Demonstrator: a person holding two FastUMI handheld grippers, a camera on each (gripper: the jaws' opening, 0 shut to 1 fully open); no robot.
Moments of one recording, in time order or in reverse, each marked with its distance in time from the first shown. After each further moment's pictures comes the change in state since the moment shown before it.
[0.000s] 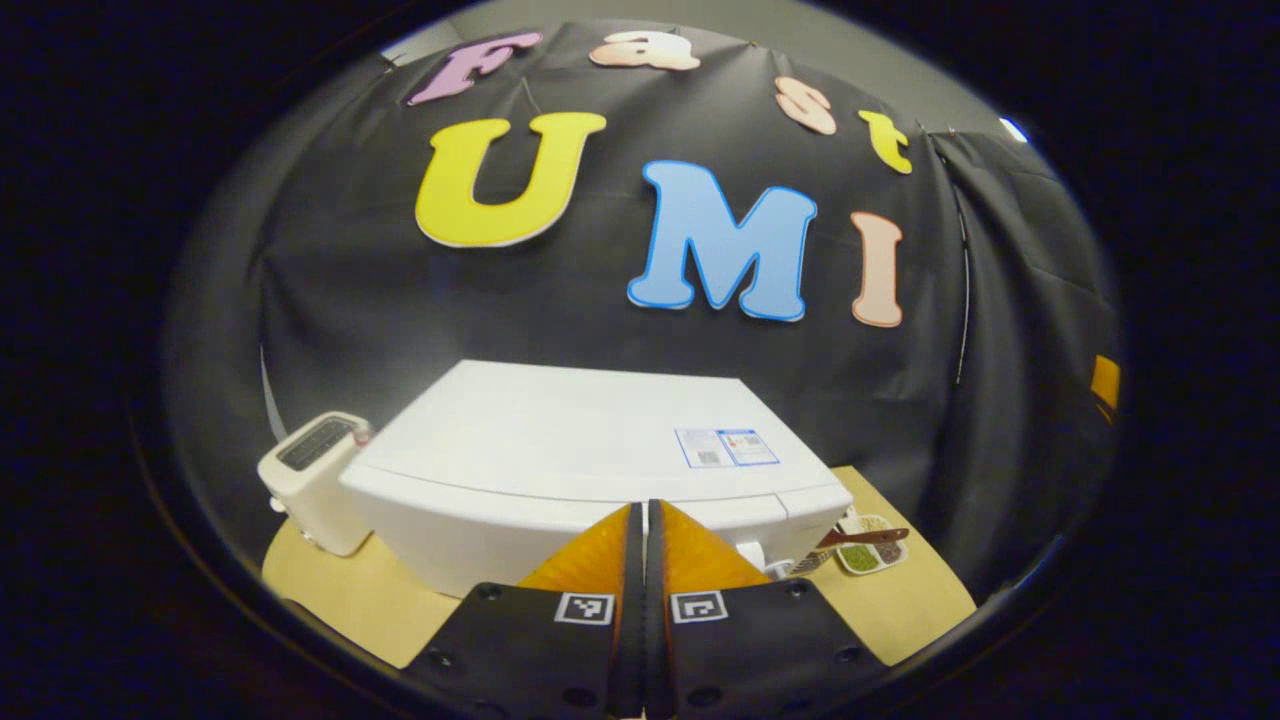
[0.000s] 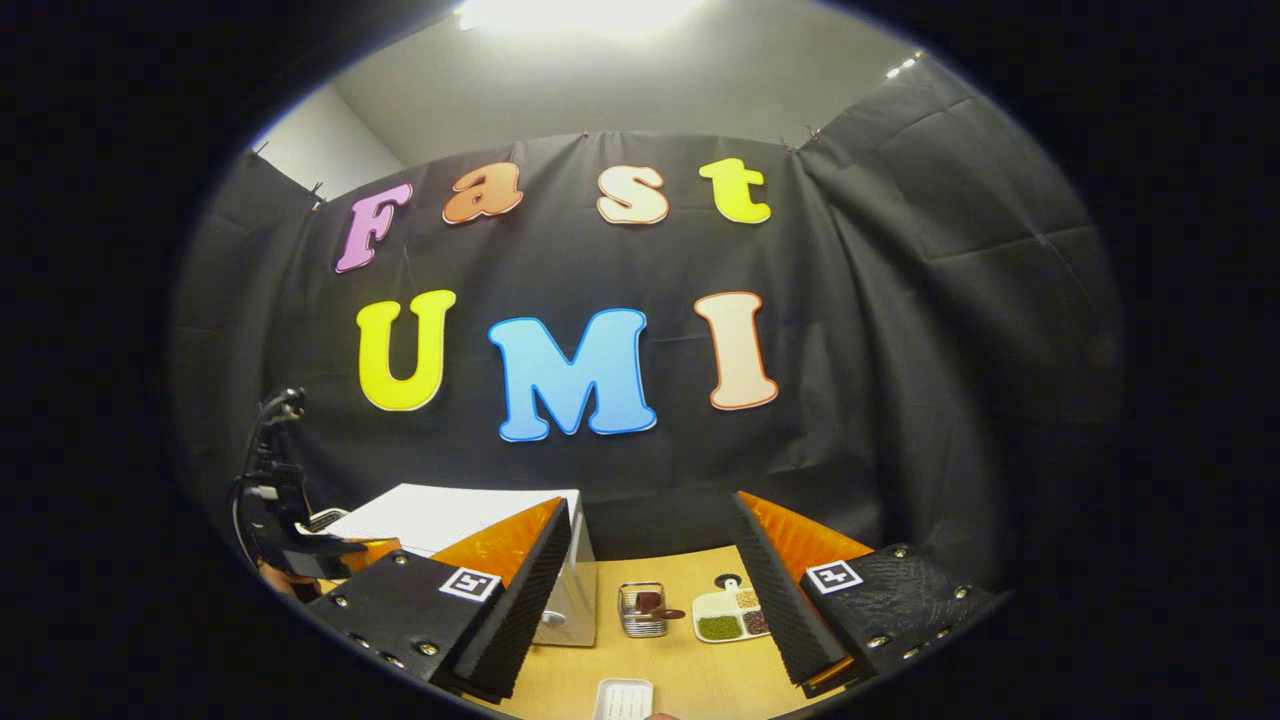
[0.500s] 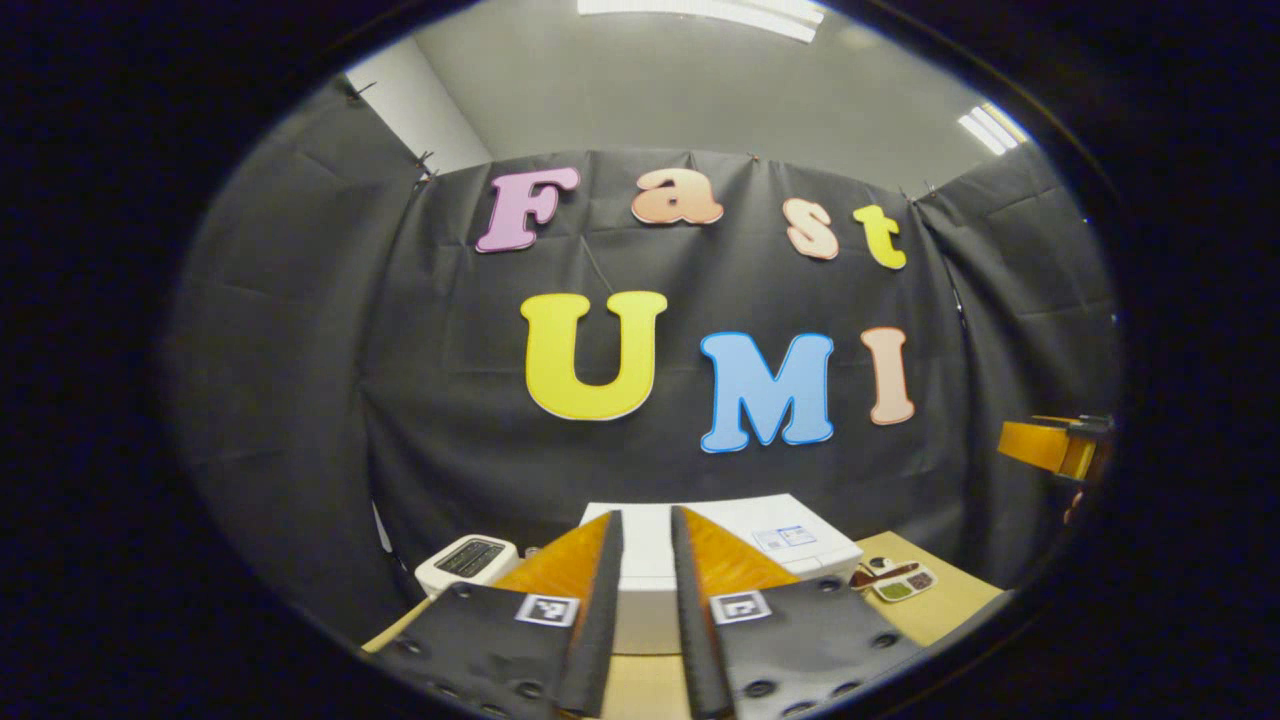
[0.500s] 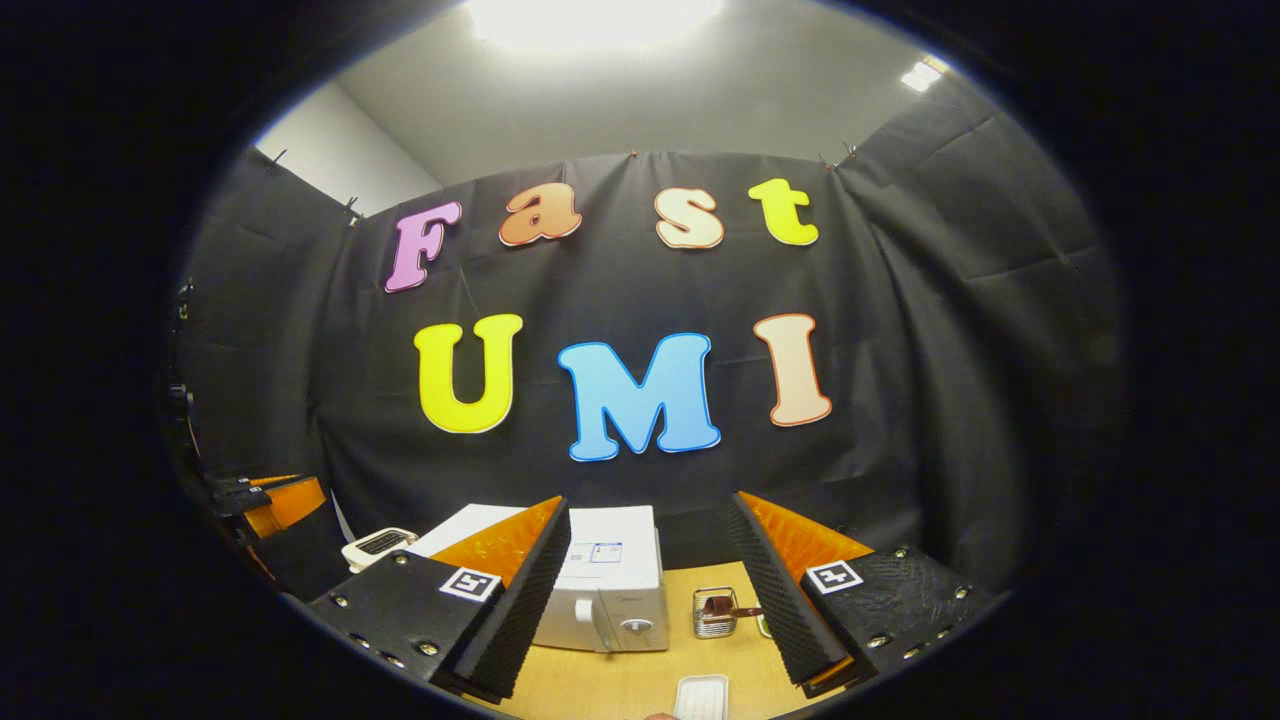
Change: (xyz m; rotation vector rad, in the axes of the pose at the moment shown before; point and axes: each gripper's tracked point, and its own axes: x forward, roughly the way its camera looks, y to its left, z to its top) left arm -0.198 0.066 0.107 0.082 -0.327 0.073; right arm -0.044 0.089 0.033 0.005 -0.028 0.070
